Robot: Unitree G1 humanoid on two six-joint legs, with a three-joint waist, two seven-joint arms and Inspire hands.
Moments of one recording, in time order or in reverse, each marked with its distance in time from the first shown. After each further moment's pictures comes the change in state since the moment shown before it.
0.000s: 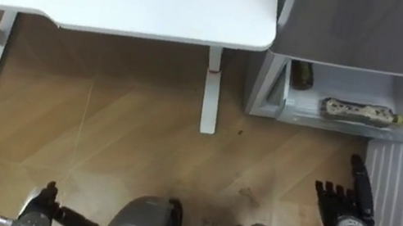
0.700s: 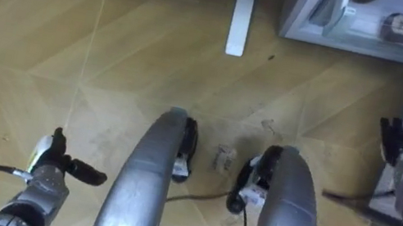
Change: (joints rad) left arm -0.076 0.039 -0.166 -0.026 -0.172 -0.016 0.136; right arm -0.279 -0.216 0.094 -0.086 0.038 -0.060 -0.142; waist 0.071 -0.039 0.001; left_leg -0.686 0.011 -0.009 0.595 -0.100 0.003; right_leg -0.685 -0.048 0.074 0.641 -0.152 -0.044
